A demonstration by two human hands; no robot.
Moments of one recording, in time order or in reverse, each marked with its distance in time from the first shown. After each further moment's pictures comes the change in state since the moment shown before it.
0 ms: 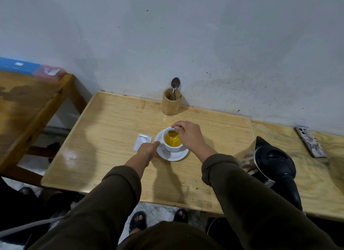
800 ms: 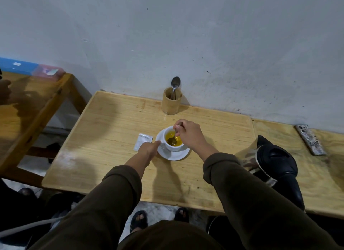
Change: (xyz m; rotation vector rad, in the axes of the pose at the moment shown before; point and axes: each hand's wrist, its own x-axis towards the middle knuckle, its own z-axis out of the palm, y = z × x) left_hand -0.007 0.004 -0.002 0.018 -0.002 -0.001; right_hand 0.001 -0.001 0.002 0.093 -0.015 0.059
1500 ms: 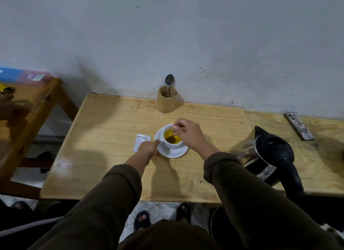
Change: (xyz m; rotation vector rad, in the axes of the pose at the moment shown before) left_hand 0.023 -0.006 -0.005 0.027 -0.049 0.026; right_hand -0.017 -0.004 0.002 0.061 0.038 0.029
